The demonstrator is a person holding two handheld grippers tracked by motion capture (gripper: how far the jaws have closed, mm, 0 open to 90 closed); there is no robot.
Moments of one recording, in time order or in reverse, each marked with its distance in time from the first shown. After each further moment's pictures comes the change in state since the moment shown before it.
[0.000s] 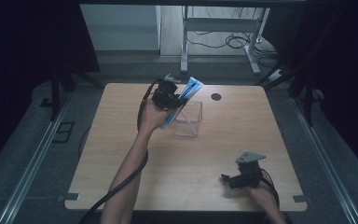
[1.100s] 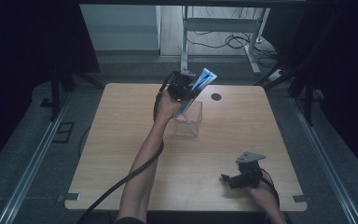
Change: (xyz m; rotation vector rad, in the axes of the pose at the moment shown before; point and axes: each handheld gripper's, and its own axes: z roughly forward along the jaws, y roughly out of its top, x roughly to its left) left arm 0.001 0.032 0.052 -0.072 0.017 0.094; right arm 0.000 0.000 0.000 0.000 0.001 -0.001
